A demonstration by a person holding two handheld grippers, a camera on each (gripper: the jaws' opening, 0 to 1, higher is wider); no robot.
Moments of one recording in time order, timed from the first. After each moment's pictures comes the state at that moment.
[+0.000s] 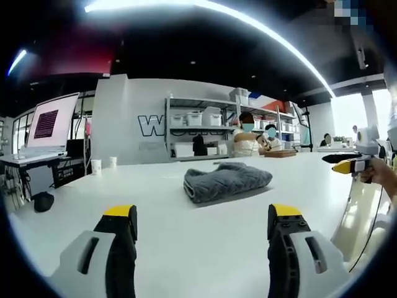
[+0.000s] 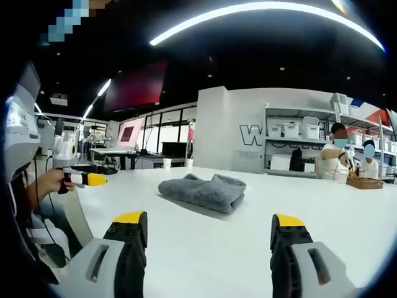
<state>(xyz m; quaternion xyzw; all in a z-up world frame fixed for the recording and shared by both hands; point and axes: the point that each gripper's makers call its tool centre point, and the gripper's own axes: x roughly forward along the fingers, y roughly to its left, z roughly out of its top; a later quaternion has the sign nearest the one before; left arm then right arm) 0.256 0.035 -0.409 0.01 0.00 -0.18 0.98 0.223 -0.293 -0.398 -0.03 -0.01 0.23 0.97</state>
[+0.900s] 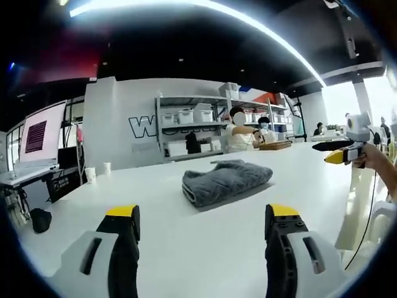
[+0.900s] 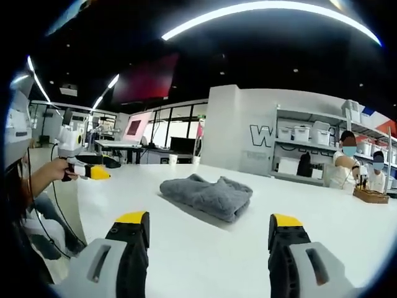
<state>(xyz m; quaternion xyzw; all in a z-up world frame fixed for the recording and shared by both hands) 0.278 0.032 -0.402 0.04 0.01 -0.22 0.98 0.251 -0.281 -0.392 -0.08 0.00 0.25 0.96</state>
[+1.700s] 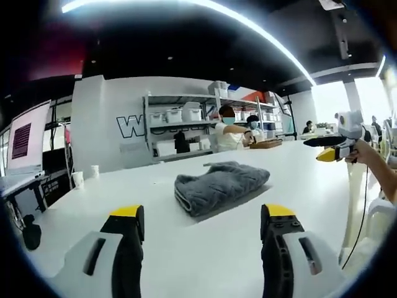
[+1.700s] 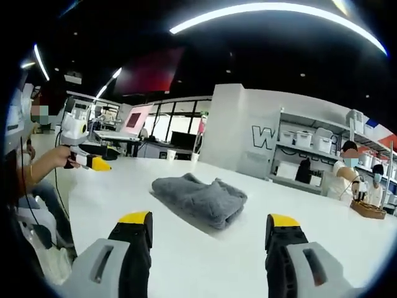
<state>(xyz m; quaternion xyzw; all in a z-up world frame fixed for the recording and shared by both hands) 0.308 0.019 -0.389 0.06 0.01 -0.25 0.97 0.273 -0.282 -0.376 -0.11 0.00 0.27 0.96</state>
